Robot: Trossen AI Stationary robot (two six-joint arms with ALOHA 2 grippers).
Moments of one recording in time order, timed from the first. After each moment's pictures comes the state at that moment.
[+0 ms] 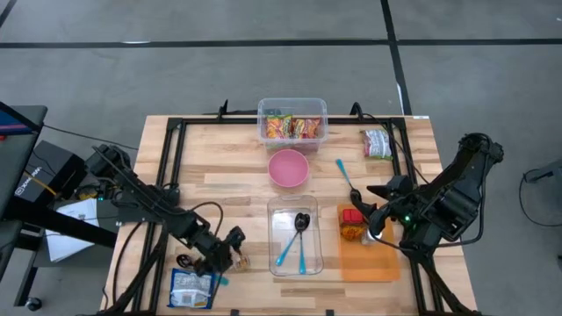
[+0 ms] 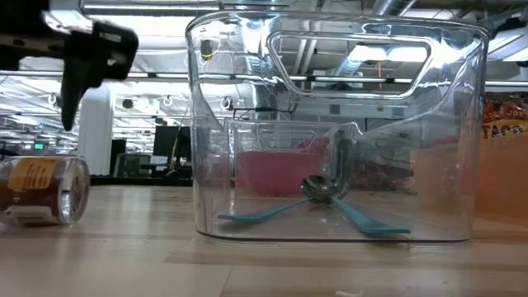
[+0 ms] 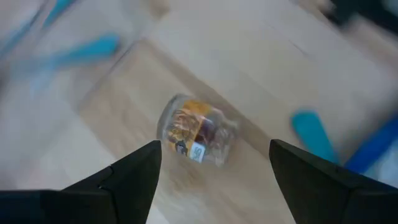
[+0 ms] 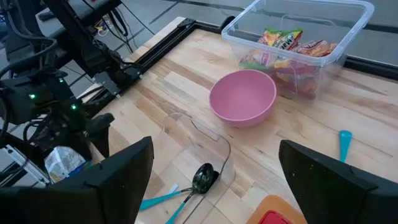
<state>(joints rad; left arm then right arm) -0.62 1.46 0.78 -0.31 -0.07 0.25 0.85 1.29 1.43 -1.44 1.04 1.65</state>
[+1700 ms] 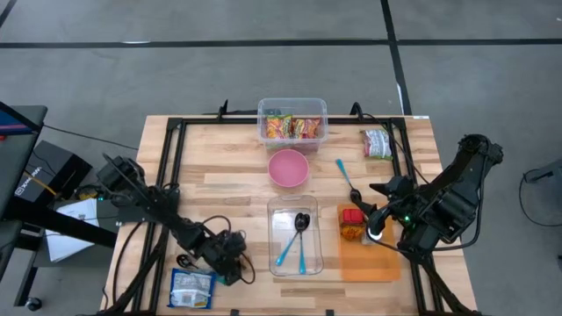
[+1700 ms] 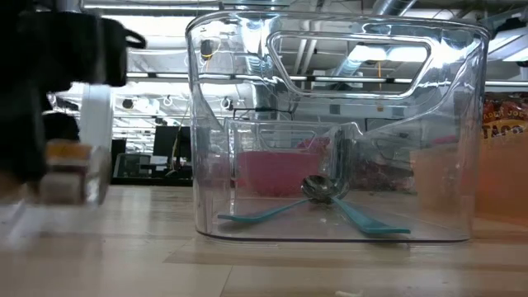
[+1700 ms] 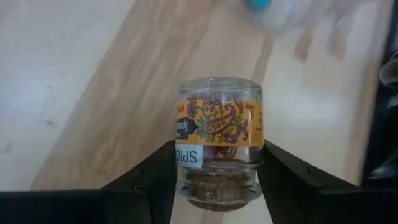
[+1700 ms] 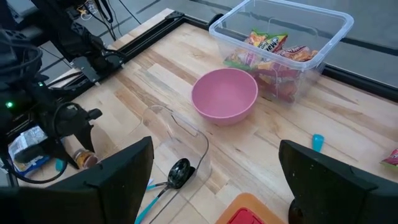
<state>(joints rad) -0.66 1.65 0.75 -0.09 -0.22 -1.08 0.85 1.30 1.43 -1.53 1.03 1.64</state>
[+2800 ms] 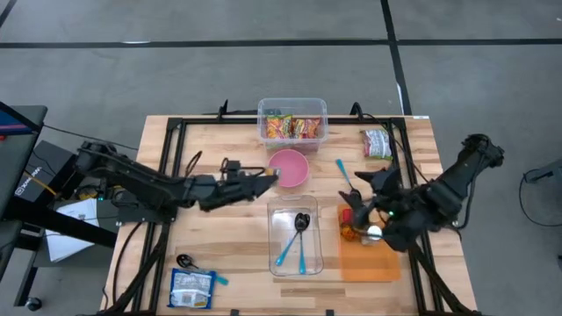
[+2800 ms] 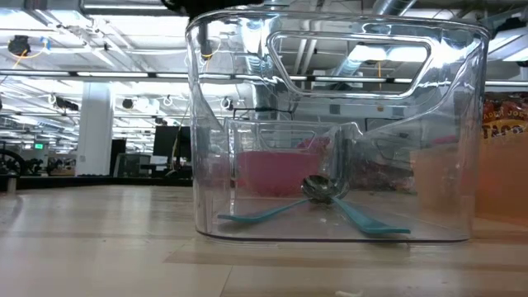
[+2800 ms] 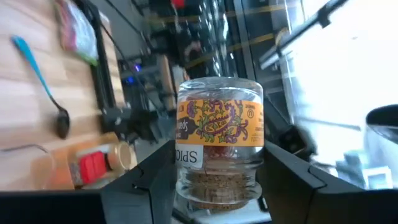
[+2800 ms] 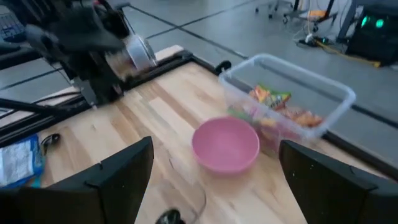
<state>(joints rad) -0.26 1.33 0.76 0.65 -0.58 -1.34 0.69 1.30 1.43 -1.17 1.12 1.08</state>
